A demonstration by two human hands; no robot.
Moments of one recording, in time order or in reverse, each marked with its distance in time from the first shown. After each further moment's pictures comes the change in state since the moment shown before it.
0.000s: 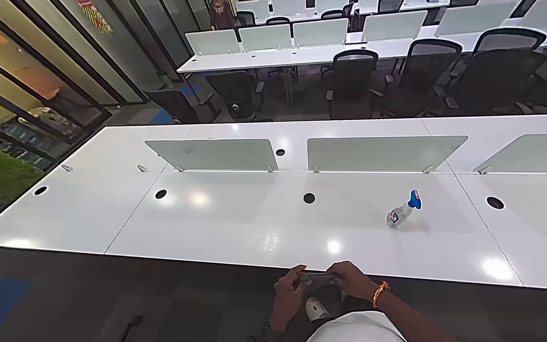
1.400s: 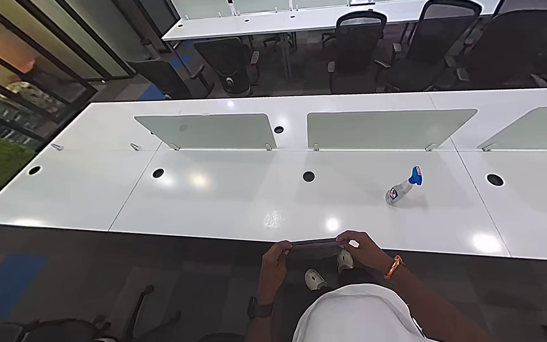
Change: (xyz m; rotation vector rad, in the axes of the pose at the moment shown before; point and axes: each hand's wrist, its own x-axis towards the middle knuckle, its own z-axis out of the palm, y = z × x) left_hand -0.010 0.001 -0.043 0.176 0.144 0.275; right_hand -0.030 -0.016 -0.035 0.374 0.289 -0.168
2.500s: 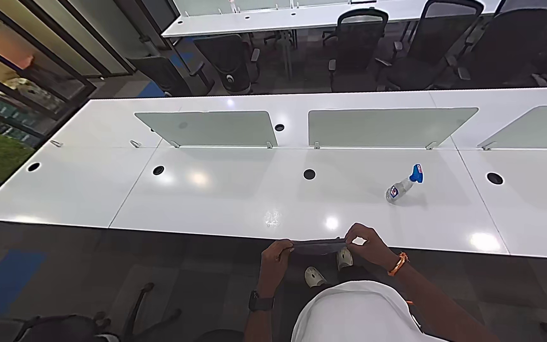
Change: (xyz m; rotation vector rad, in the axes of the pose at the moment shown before) left_hand 0.000 -0.003 -0.001 -0.030 0.072 0.094; right_hand -0.006 -0.003 -0.008 -0.059 0.099 -0.123
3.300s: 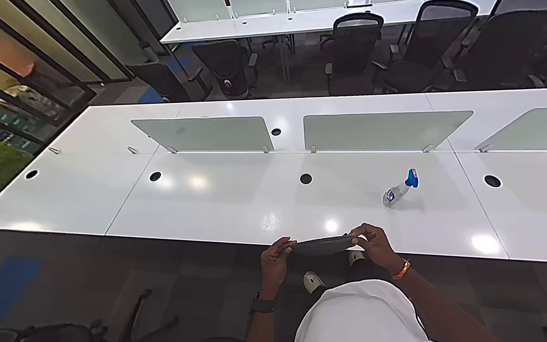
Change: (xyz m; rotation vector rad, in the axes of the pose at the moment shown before) left_hand 0.022 0.024 0.027 -0.453 0.083 -0.249; right_hand 0.001 0.000 -0.025 0.415 0.223 0.089
